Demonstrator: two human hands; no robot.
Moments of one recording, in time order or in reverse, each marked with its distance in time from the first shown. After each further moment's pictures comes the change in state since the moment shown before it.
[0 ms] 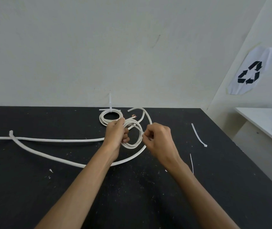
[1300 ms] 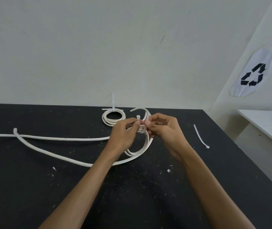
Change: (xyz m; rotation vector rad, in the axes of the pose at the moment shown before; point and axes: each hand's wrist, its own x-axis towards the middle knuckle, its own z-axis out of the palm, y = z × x) left_hand -0.019 0.003 -0.004 0.497 -0.132 0.414; right_hand 0.021 -0.015 -0.029 0.800 -0.162 0.299
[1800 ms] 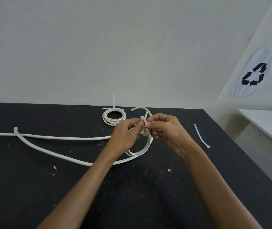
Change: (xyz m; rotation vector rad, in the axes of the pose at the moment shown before) left_hand -0.004 0.007 -0.002 -0.001 -0.091 0.089; right_hand 0.008 -0.006 -0.005 0.060 -0.046 0.179
